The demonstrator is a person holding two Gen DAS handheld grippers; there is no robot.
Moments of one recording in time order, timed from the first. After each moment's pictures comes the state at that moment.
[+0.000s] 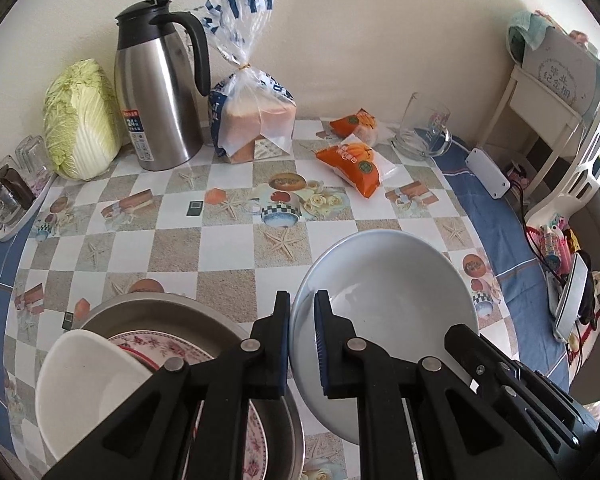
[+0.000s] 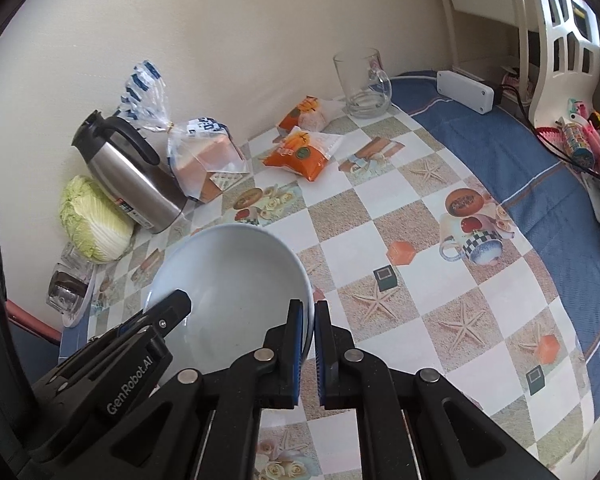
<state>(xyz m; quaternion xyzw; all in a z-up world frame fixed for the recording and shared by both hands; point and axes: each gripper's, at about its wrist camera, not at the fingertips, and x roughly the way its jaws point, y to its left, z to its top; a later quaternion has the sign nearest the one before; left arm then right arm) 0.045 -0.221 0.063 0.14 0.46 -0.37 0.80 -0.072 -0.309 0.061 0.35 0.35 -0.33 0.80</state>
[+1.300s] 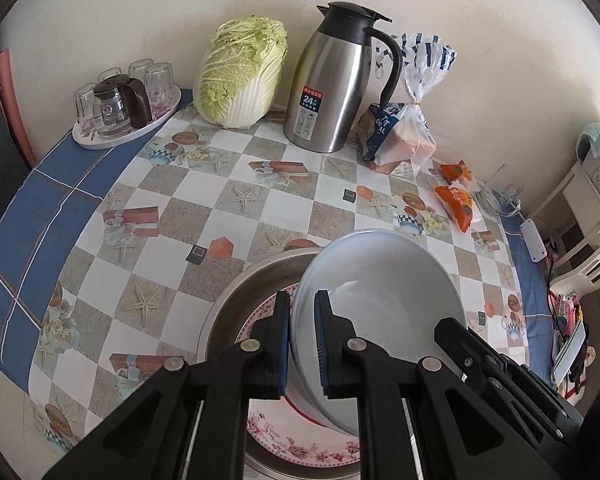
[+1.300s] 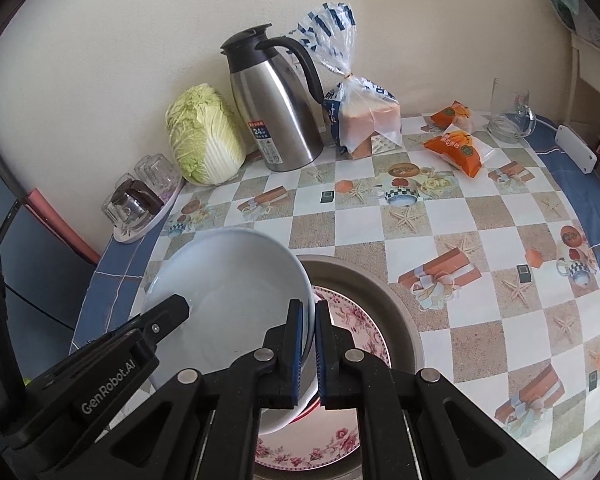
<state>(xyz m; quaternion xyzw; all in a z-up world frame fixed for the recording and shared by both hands) 0.103 -0.047 0.072 0.03 0.49 -0.26 0.83 0.022 -0.171 0.081 0.26 0.40 -0.20 0.86</state>
